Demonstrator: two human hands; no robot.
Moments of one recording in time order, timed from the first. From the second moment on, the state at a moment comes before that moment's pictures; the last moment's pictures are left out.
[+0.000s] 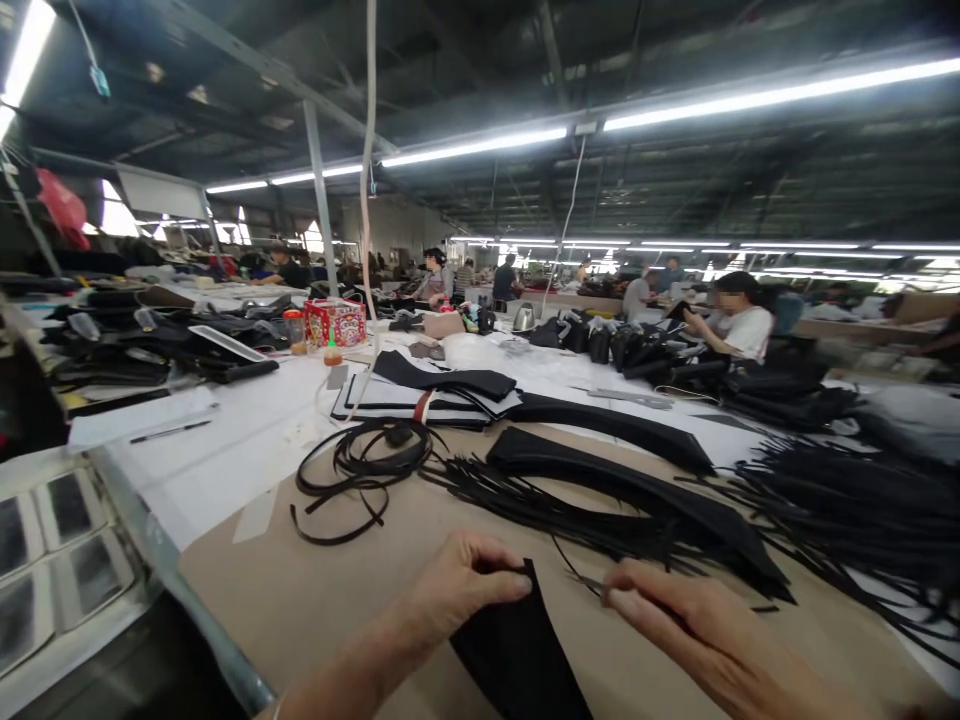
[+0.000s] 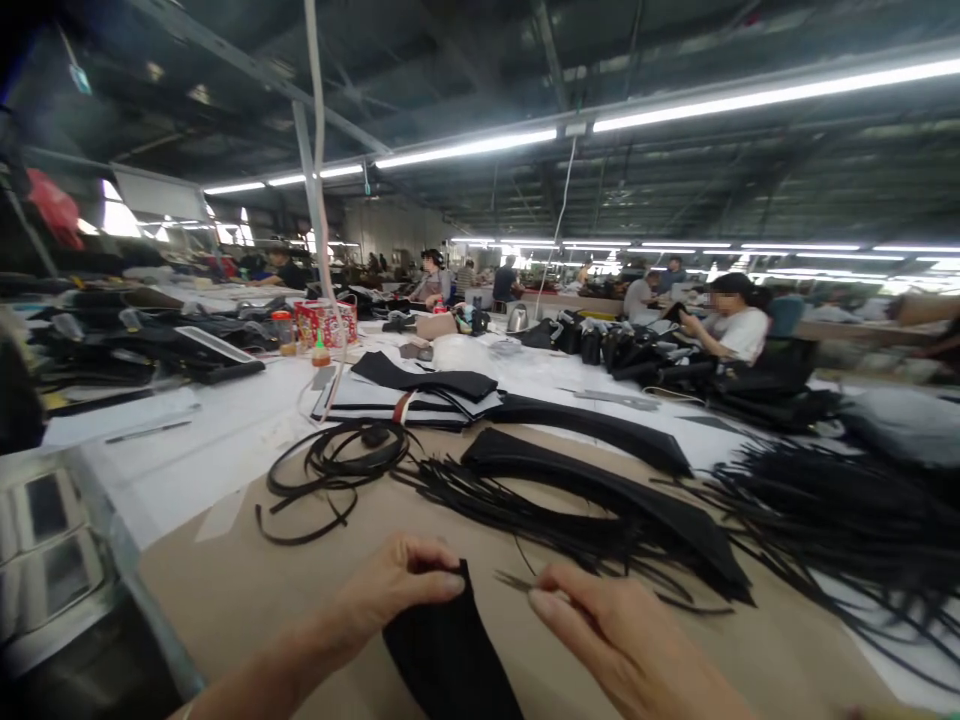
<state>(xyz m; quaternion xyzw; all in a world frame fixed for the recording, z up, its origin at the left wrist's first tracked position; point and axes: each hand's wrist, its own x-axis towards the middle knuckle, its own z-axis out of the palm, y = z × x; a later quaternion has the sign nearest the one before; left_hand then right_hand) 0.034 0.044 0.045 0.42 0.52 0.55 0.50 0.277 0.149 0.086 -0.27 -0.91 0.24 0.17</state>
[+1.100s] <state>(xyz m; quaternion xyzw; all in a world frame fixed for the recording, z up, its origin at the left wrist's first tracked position) 0.039 0.044 0.056 0.52 0.55 0.47 0.46 0.243 0.136 0.091 -0.25 -0.90 0.34 0.07</state>
